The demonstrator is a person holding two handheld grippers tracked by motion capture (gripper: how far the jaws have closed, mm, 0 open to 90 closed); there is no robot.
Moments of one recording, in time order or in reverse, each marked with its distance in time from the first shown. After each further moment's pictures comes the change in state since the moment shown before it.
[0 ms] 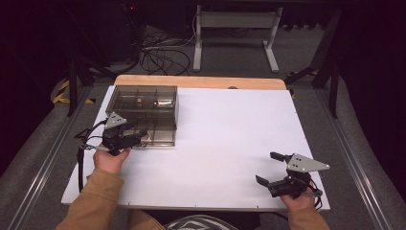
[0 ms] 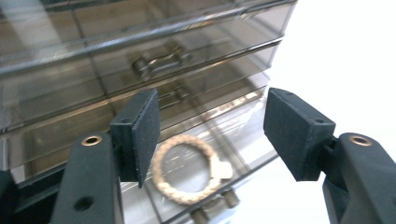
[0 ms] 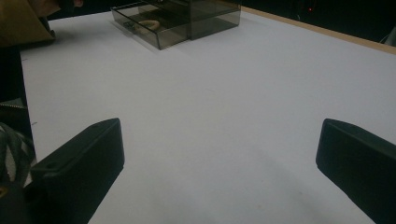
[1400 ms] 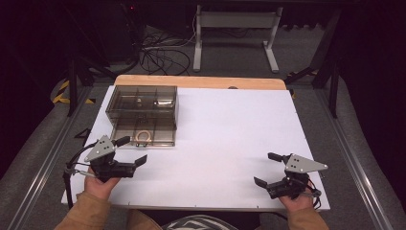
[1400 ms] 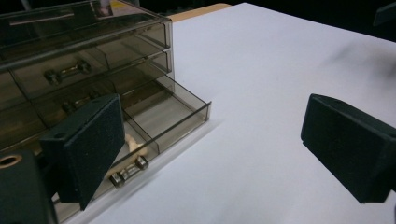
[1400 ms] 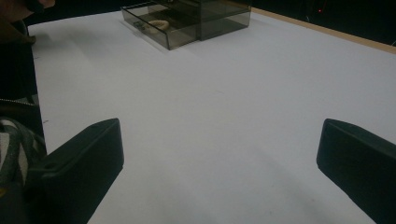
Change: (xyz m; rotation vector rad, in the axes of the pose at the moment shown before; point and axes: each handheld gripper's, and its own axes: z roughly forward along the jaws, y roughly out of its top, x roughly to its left) left arm -0.032 -0.040 -0.062 -0.143 -0.206 0.132; right arm 0.004 0.001 0.003 -0.002 0.032 -0.010
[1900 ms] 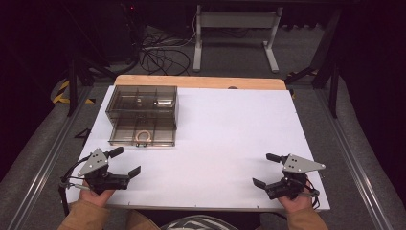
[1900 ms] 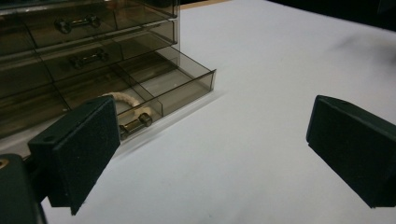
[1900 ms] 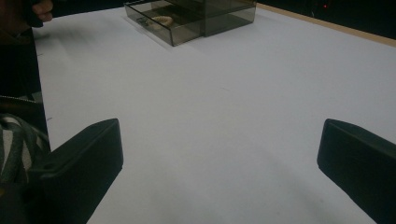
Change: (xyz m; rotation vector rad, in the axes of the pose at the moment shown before) left arm 0.004 -0.036 -0.011 -0.010 0.004 -0.070; right arm 0.002 0.000 0.003 0.017 0.012 0.002
